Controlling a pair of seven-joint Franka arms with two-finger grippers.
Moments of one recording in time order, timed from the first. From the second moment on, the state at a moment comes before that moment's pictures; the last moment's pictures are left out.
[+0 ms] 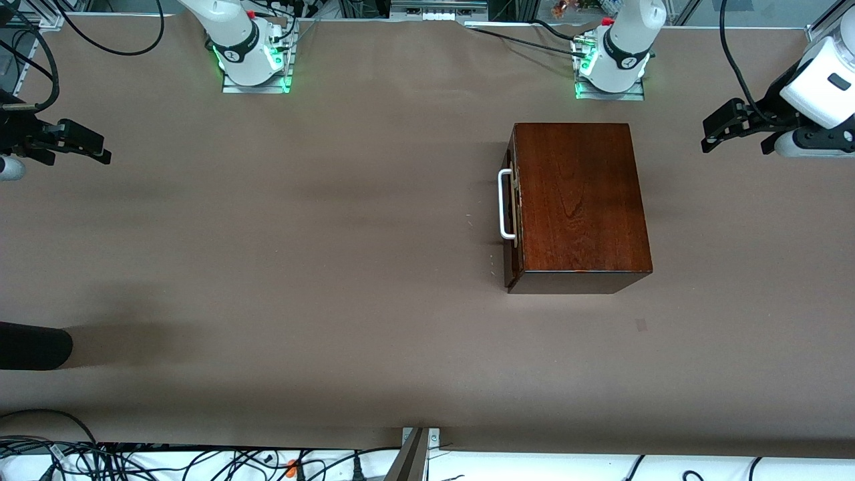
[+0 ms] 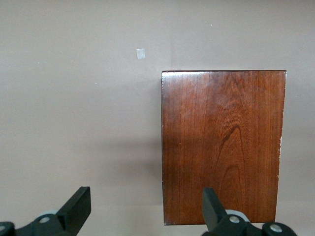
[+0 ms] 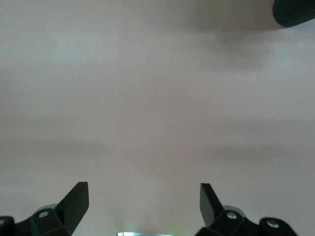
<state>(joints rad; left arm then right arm) -0.09 -0.06 0.01 -1.61 -0.02 1.53 -0.09 0.00 0.01 -0.06 -1.63 0.02 1.55 -0.08</state>
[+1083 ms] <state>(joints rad) -0.33 0.24 -0.50 -1.50 0.15 1.56 -0.87 0.00 0.01 -0.06 -1.63 0.02 1.55 -0.08</state>
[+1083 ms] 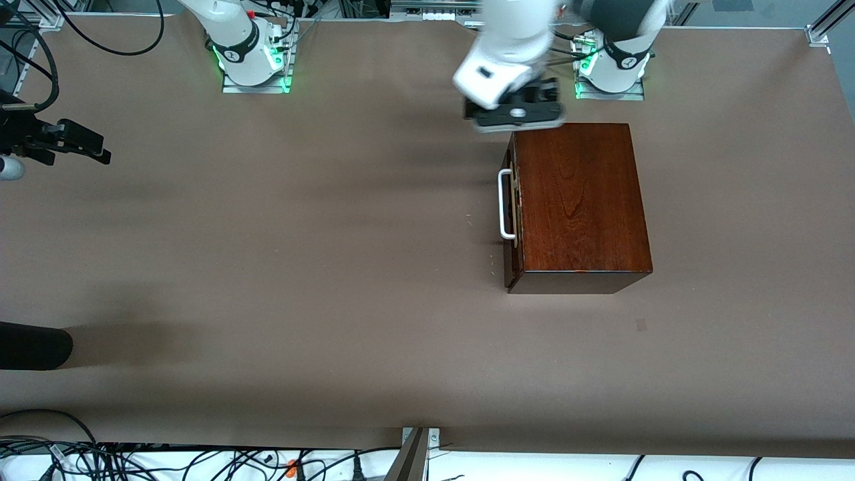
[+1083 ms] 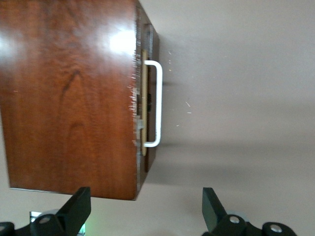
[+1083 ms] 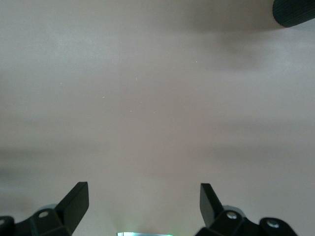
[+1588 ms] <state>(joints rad) -0.33 0.40 -0.49 -1.49 0.23 1.62 -0.77 0.00 0.01 -0.06 -1.63 0.02 1.55 -0.08</state>
